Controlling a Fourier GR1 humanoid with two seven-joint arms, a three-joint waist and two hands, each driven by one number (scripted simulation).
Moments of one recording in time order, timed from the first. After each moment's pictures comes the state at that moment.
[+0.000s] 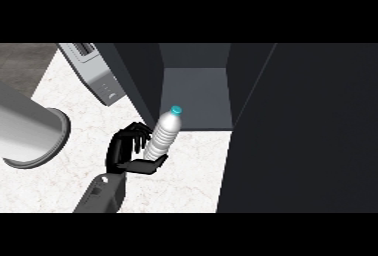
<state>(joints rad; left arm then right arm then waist) -0.33 0.01 0.02 -0.77 0.06 0.01 -0.84 0.12 -0.21 0.54 -2.48 0.06 -0.22 0.37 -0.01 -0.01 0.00</state>
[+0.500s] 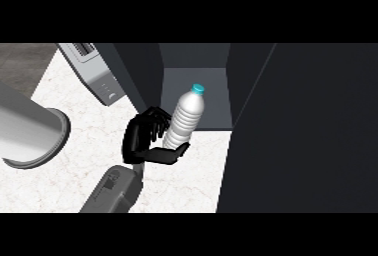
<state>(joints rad) -0.34 0.00 -0.23 -1.06 0.27 0.20 -0.58 0.14 -0.23 0.55 -2.49 0.06 -0.23 0.34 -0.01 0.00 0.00</state>
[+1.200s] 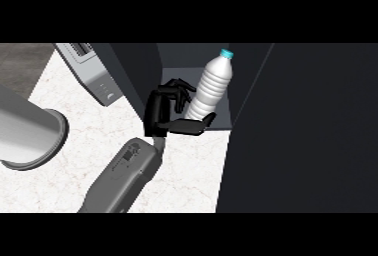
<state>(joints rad) -0.59 0.00 -0.35 -1.02 0.35 0.47 -0.39 0.20 -0.25 0.54 -2.49 0.05 -0.22 0.28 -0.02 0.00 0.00</state>
